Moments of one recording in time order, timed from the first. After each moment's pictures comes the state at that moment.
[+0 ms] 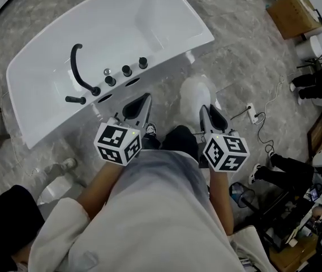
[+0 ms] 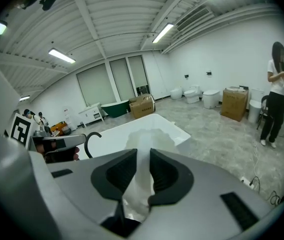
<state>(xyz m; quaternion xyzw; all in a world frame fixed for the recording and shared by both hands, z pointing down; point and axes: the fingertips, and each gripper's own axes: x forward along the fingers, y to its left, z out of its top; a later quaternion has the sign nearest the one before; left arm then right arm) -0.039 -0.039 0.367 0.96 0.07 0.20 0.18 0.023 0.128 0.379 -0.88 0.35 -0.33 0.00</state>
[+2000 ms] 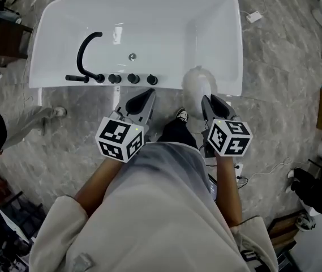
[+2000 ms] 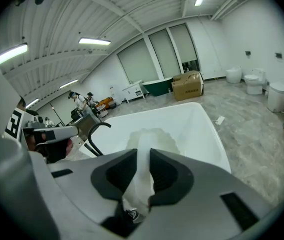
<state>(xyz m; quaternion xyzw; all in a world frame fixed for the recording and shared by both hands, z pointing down) 0.160 -0.097 0.390 0.93 -0.21 0.22 0.21 0.300 -0.011 0.452 -0.69 0.61 -0.39 -0.08</state>
